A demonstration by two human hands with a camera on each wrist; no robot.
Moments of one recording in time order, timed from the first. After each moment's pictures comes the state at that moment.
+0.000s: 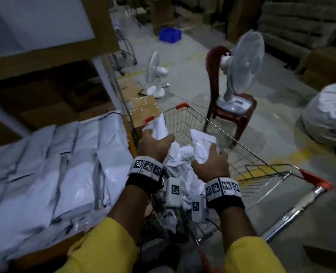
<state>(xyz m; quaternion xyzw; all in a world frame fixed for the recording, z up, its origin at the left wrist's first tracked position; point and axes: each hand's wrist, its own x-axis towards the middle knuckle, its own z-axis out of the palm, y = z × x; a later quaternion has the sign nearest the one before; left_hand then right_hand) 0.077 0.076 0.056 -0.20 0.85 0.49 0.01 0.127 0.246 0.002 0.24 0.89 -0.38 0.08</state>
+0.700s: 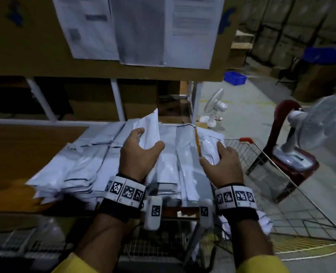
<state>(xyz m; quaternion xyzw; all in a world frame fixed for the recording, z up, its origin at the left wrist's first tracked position) 0.269 -0.165 0.159 -0.23 0.81 0.48 -0.24 0.180 0.053 0.100 -0.03 0.92 -0.38 -0.06</state>
